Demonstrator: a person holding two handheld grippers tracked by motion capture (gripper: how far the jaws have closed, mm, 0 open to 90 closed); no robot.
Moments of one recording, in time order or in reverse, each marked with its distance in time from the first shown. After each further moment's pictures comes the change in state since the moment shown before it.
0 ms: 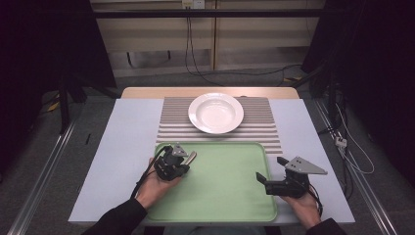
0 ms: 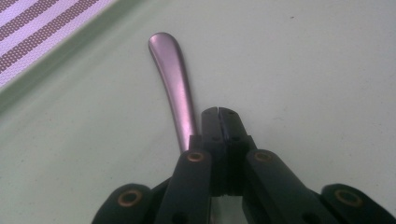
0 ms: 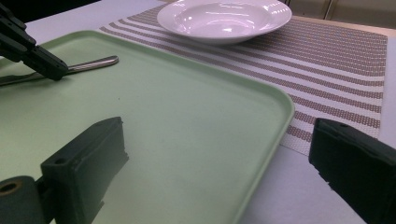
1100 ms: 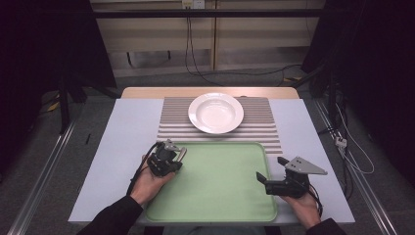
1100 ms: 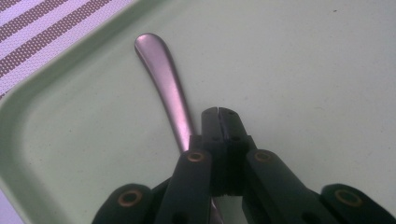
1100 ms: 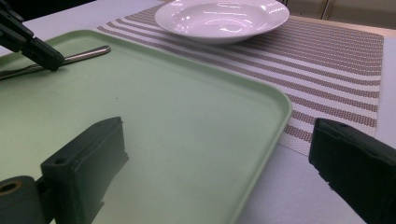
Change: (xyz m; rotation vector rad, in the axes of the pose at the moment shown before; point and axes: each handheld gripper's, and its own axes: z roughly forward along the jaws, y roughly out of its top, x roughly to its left) left arm 0.023 -0.005 -0.006 0.021 0.003 -0.065; right arm 0.000 0.000 0.000 0.002 -0.012 0.003
